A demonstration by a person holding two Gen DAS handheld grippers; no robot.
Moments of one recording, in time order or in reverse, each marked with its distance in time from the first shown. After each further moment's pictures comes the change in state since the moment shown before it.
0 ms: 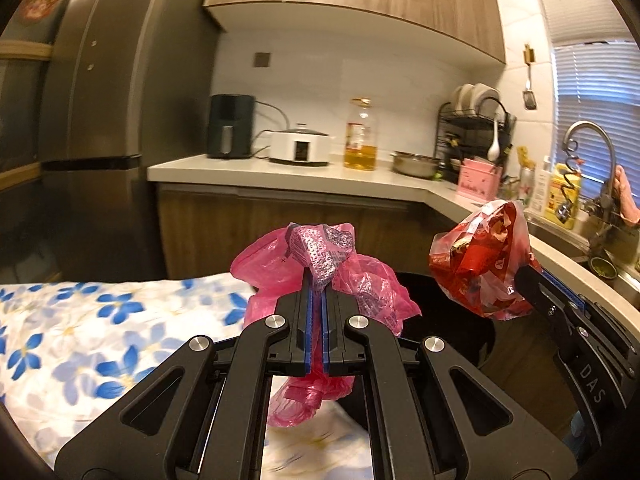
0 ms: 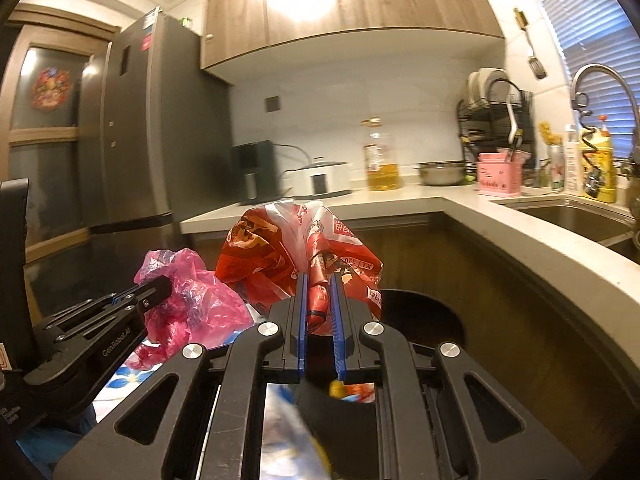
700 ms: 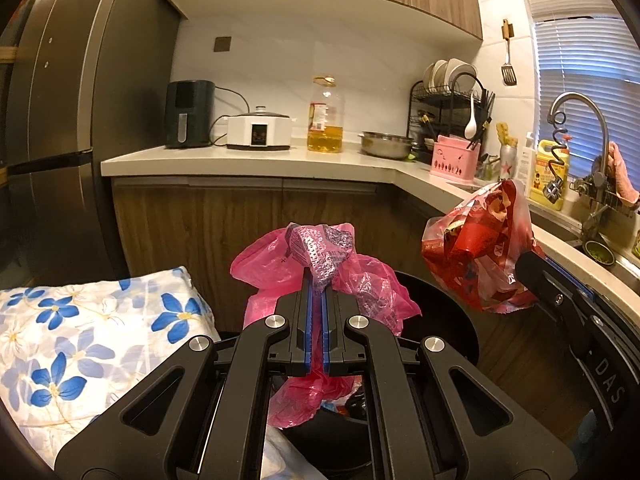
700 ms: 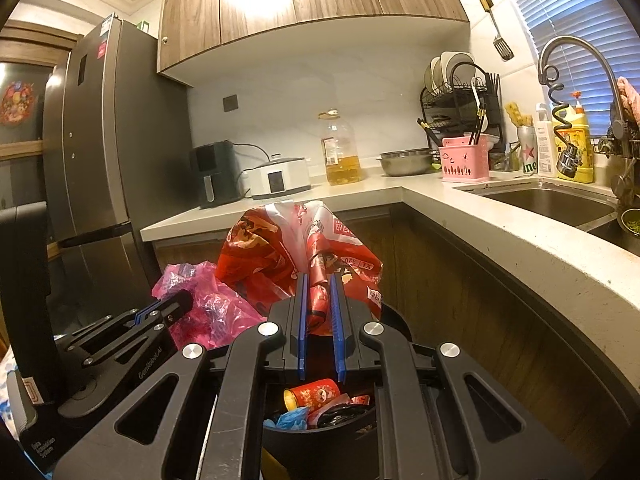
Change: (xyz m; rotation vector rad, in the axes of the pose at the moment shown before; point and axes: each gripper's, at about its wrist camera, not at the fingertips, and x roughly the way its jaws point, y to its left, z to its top) left arm 0.072 -0.057 -0.012 0.040 0.043 -0.080; right arm 0.029 -0.051 -0.003 0.057 0.015 -0.075
